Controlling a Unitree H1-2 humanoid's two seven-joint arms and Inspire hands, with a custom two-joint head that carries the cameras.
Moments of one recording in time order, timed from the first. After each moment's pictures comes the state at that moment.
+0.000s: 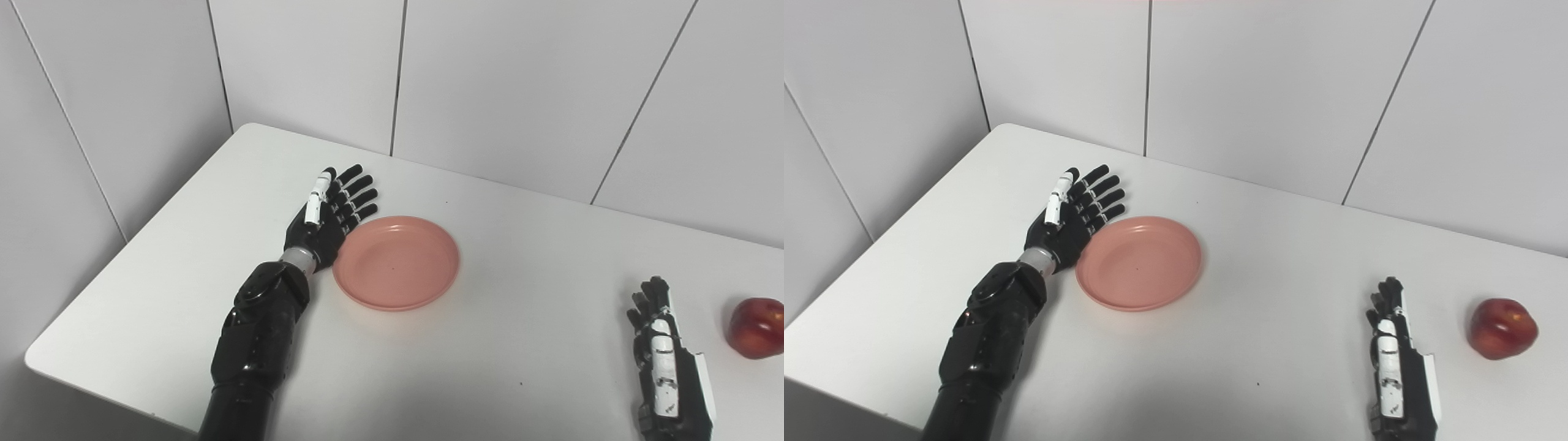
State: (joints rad) left arm -0.37 0.06 0.27 0.16 -0.48 0.35 -0.06; right arm 0.00 -0.07 -0.02 -0.04 0.09 -0.17 0.13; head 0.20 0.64
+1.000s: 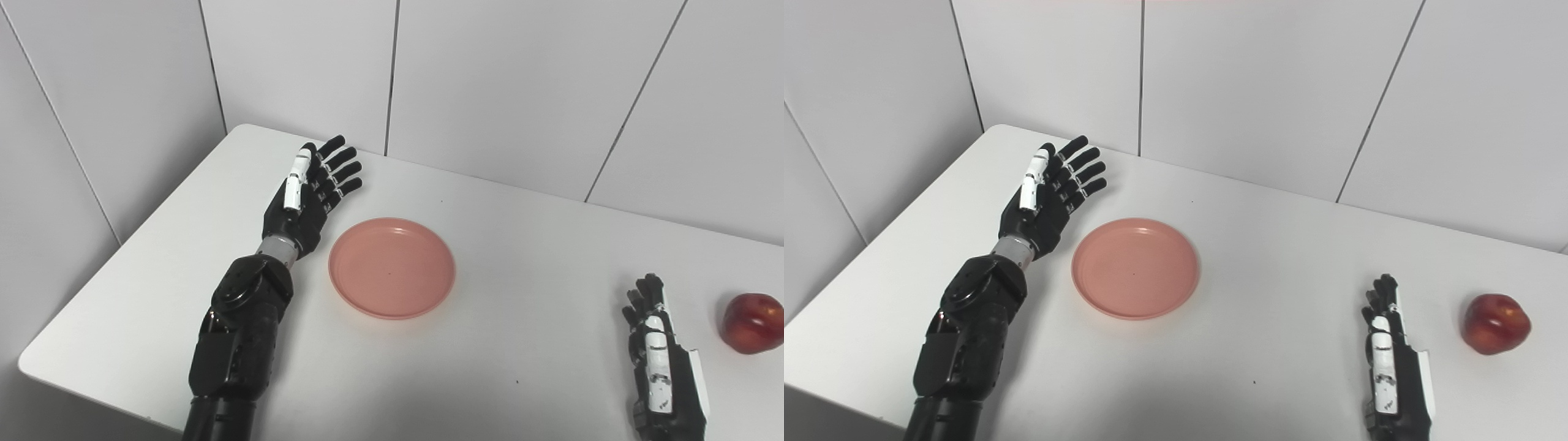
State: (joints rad) left arm -0.32 0.09 0.26 -0.03 -0.47 0.37 0.00; right arm 0.01 -0.07 -0.01 -0.04 0.08 -0.17 0.11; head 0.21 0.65
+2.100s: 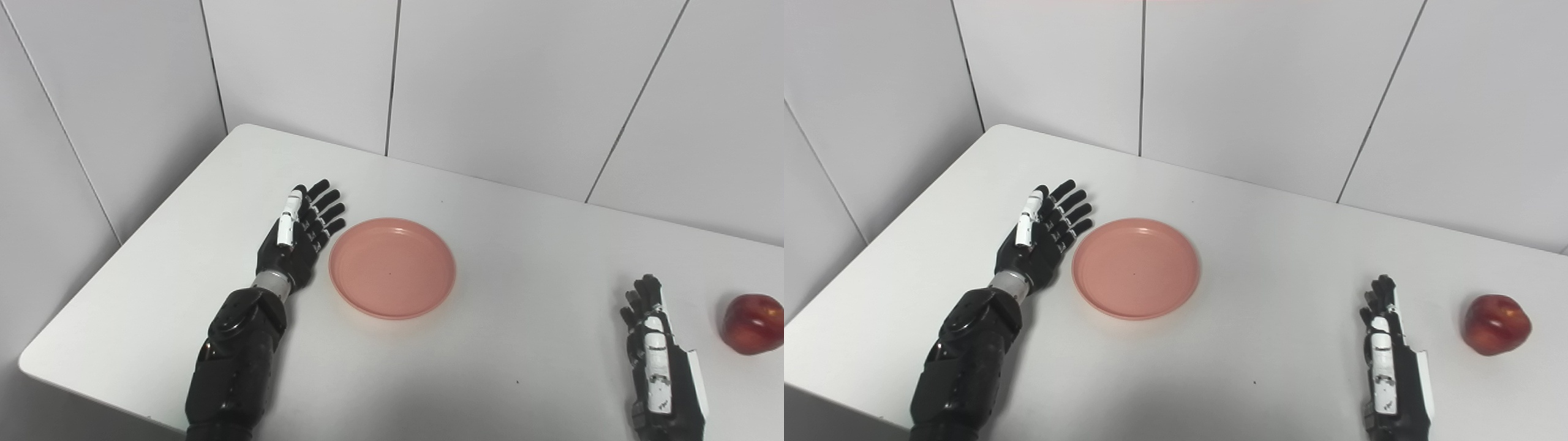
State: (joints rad) left arm -0.25 0.04 0.26 0.04 -0.45 0.35 -0.01; right arm 0.01 -0.07 -0.01 -0.05 0.09 -0.16 0.12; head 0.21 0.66
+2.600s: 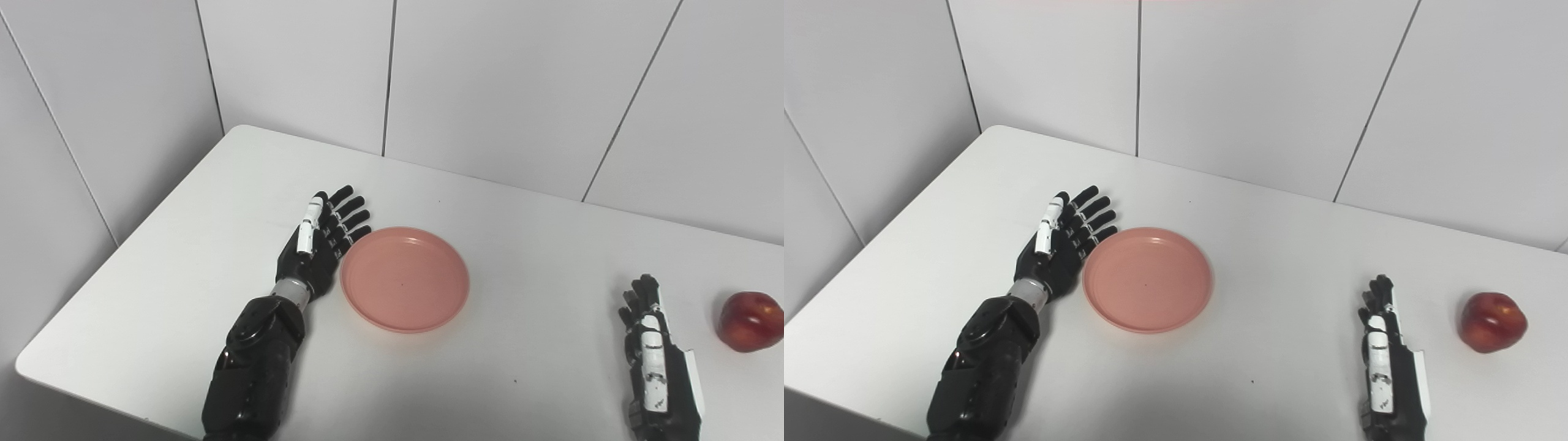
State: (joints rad) left arm -0.24 -0.01 0.22 0.04 -0.45 0.34 -0.02; right arm 0.01 -0.06 -0.01 -0.05 0.08 -0.16 0.10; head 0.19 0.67
